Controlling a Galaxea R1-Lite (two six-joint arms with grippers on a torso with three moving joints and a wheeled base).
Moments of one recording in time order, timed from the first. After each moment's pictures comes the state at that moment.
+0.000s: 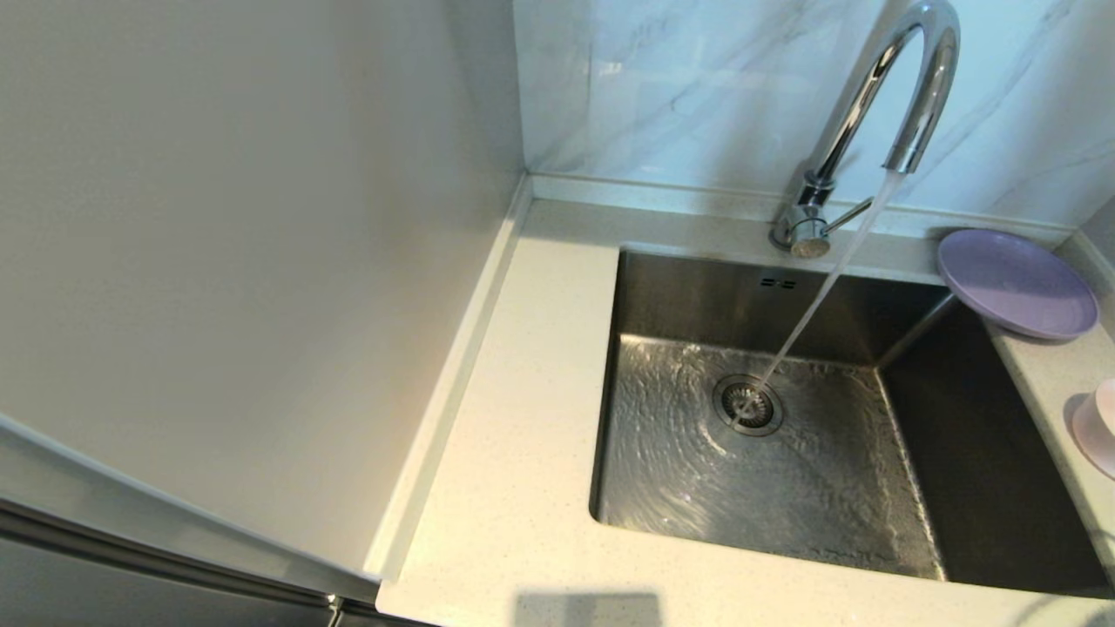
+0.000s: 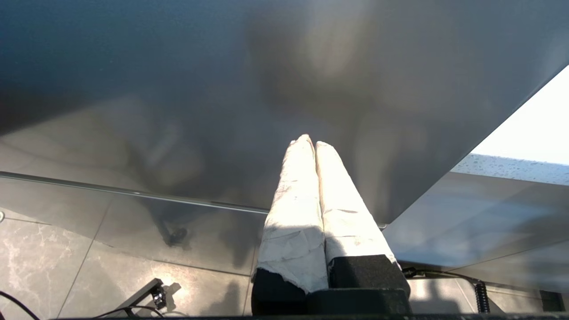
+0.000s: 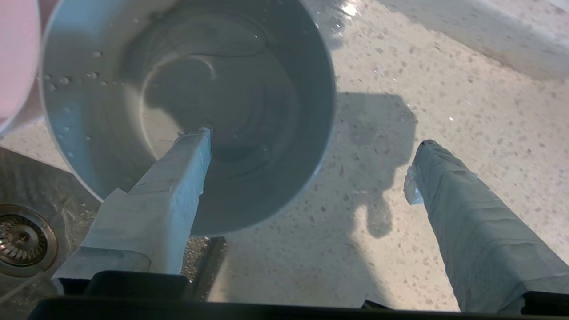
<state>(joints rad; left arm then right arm) 0.00 0.00 0.00 0.00 0.00 0.00 -0.91 1.41 -0.63 0.15 0.00 0.58</state>
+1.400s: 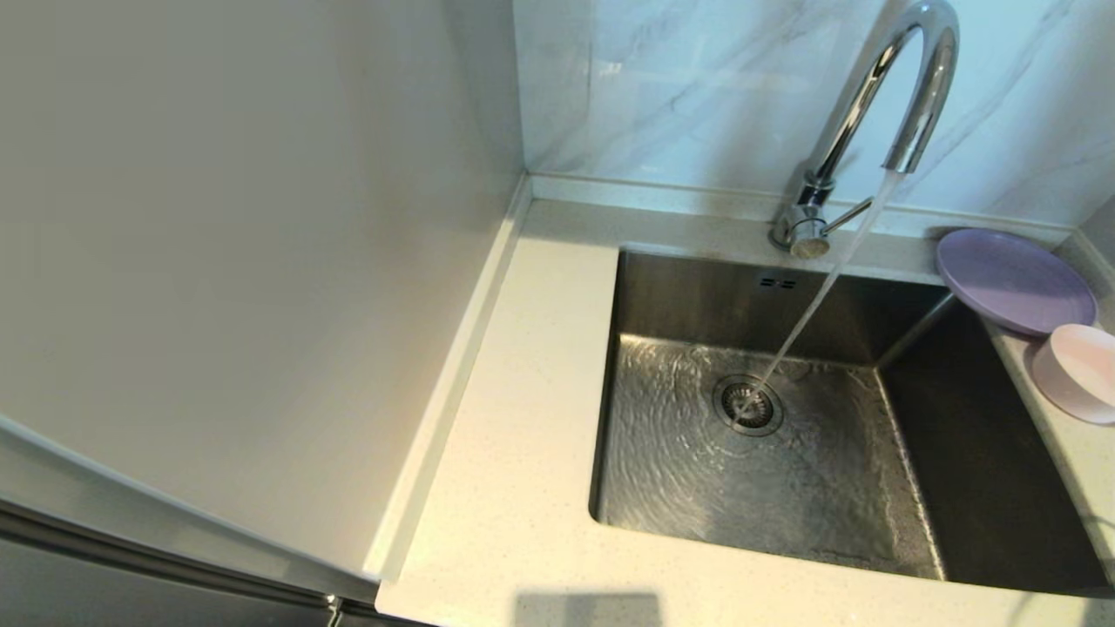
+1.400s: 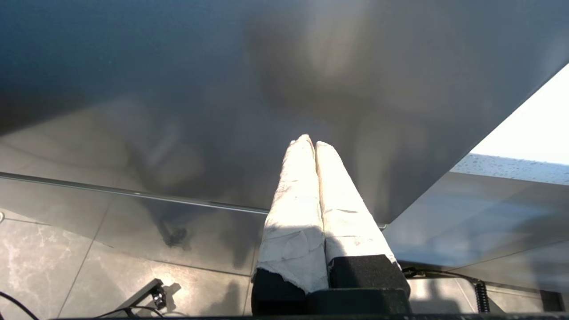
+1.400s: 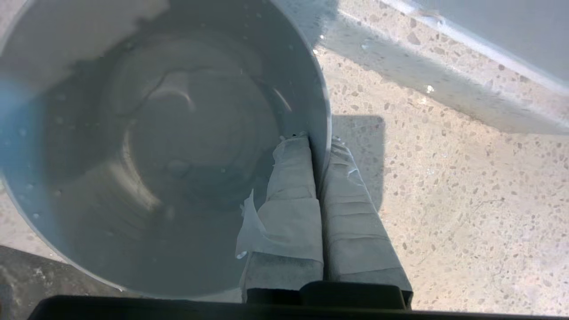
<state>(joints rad) 0.00 0.00 0.00 0.00 0.00 0.00 -0.89 1.51 -0.62 0.02 -0.14 0.57</state>
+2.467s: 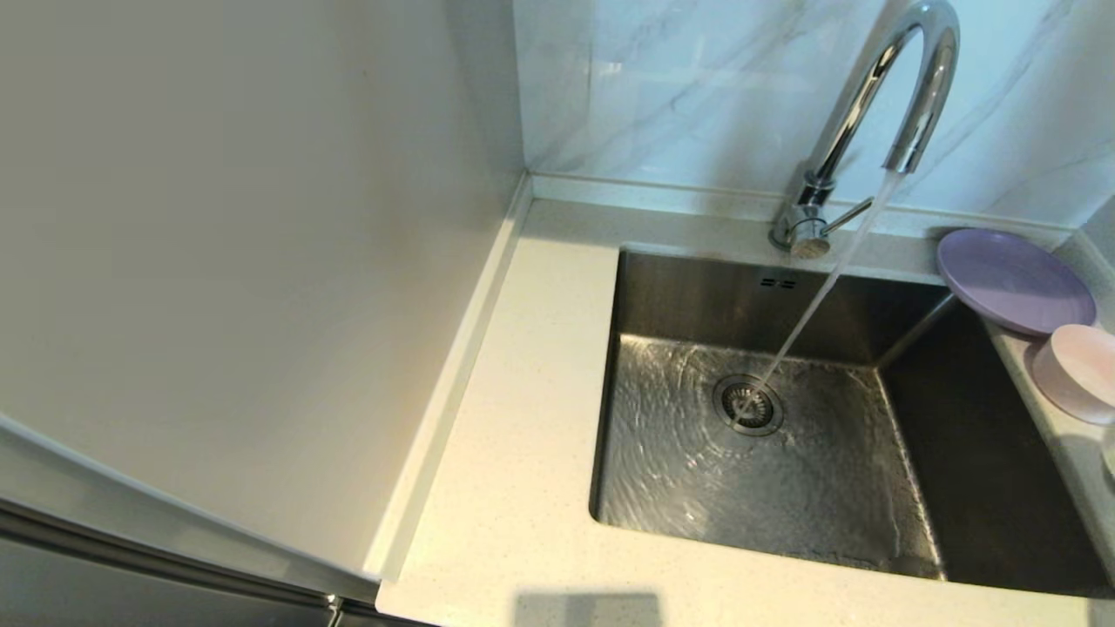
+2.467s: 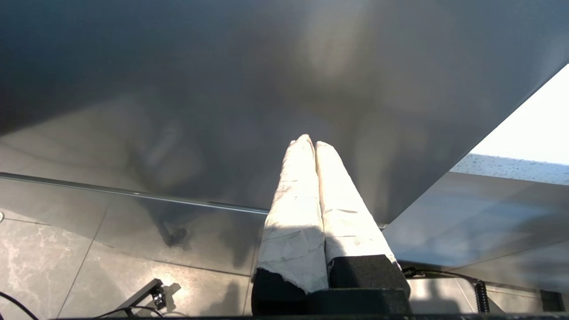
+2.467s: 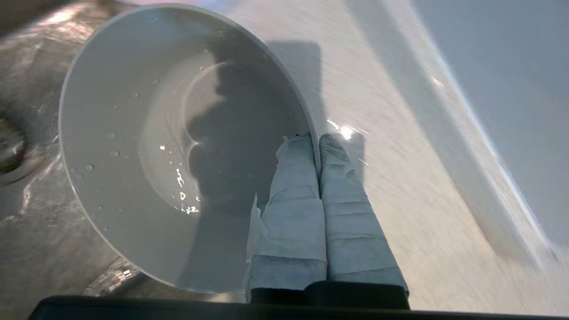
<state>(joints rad) 0.00 0.00 0.00 0.00 0.00 0.00 -0.68 1.24 -0.69 0.03 -0.06 0.17</state>
